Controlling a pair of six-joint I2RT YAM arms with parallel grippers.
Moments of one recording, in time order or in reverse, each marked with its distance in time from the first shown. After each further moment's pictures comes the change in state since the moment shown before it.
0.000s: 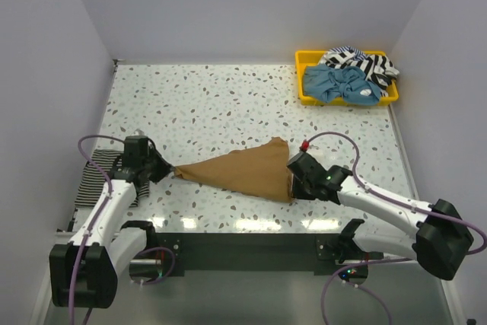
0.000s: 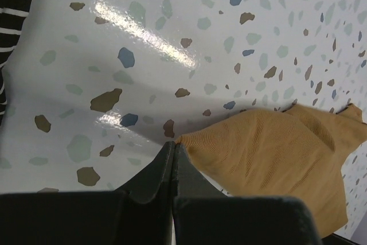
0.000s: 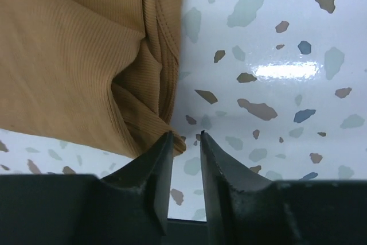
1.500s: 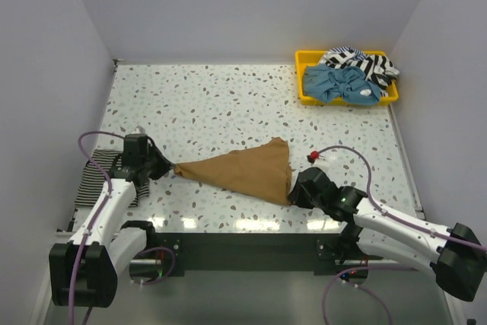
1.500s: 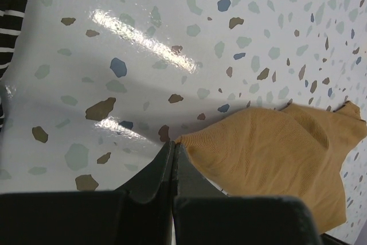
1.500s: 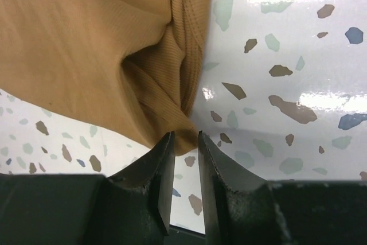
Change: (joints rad) left arm 0.000 -0.002 0.001 0.026 0.013 0.037; right arm 0.056 -0.261 -0.220 0.206 -0.024 0.093
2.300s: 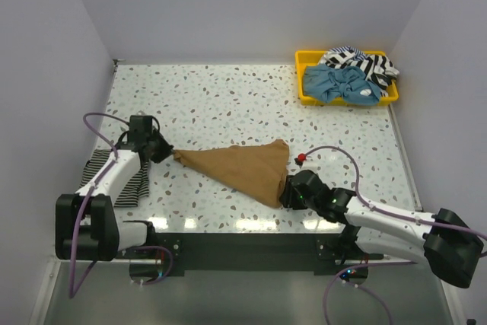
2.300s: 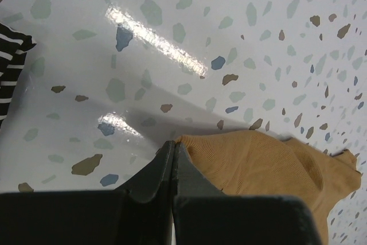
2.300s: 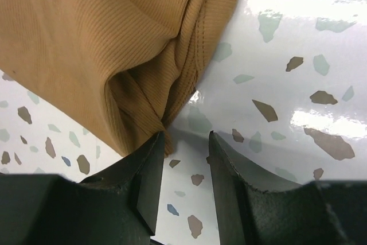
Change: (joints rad) left arm 0.001 0.312 0.181 0.067 -0.063 -0.017; right arm 0.048 0.096 -0.060 0.193 -0.011 -0.113
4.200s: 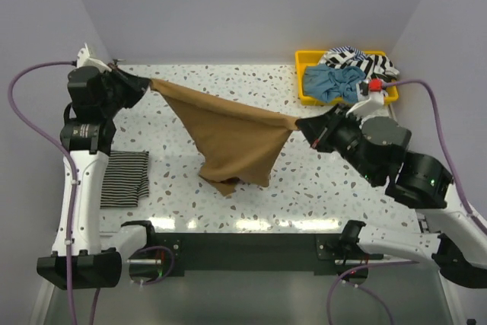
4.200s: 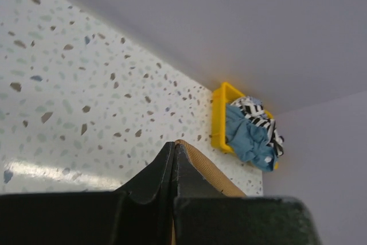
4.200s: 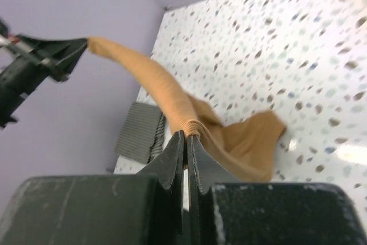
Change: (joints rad) left arm 0.086 -0.173 0.586 -0.168 0.111 0.003; right arm 0.096 -0.080 1.043 -0.517 0.240 -0.008
